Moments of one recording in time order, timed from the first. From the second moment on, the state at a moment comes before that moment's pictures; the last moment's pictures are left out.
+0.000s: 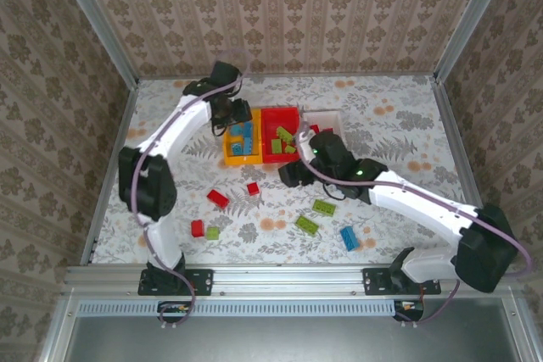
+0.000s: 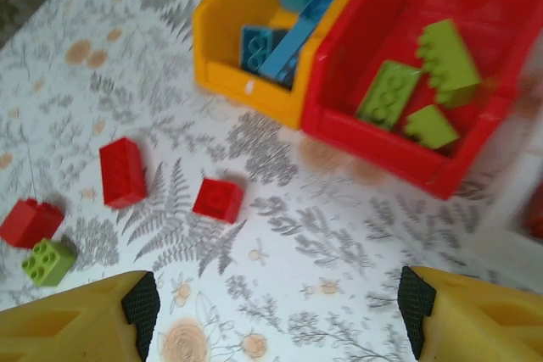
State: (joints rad) left arm -0.43 1.83 1.67 -0.88 0.00 -0.54; right arm 0.76 1.34 0.96 -0.31 -0.03 0.27
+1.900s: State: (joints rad) left arm -0.79 1.20 1.03 -0.68 0.05 -0.54; right arm 0.56 1.58 1.12 -0.50 0.23 0.54
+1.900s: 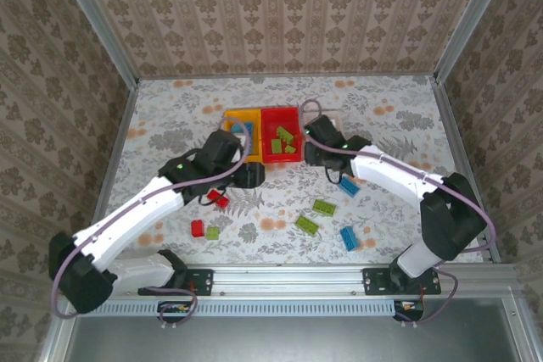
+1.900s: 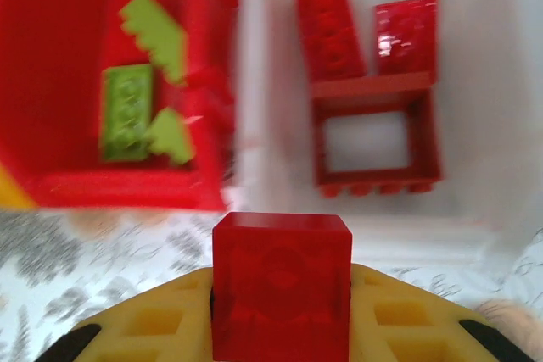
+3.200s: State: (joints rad) left arm -0.86 1.24 0.94 -1.02 -0.08 -0.77; right arm 0.64 1.41 1.06 -0.33 -0.04 0.36
